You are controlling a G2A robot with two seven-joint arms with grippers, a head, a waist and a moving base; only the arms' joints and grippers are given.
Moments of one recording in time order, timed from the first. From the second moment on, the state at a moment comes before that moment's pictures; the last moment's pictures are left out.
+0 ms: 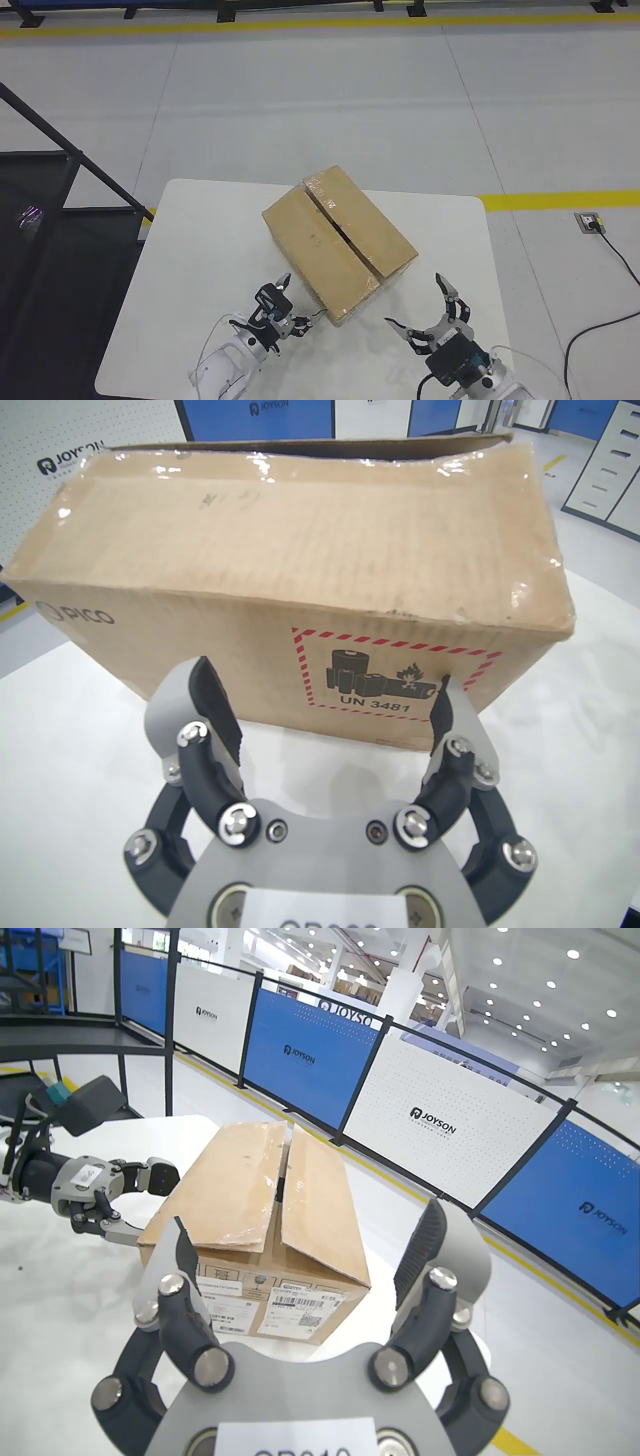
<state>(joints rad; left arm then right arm) 1.25 -1.24 -1.15 -1.46 1.52 -0.33 0.26 -1.61 -1.18 1.45 -1.97 -1.76 -0.29 -0.39</state>
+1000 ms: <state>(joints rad) 1.36 -1.20 -1.51 -1.51 1.30 -0.26 0.36 -1.47 -1.20 1.38 -1.83 -0.65 -0.51 -0.01</state>
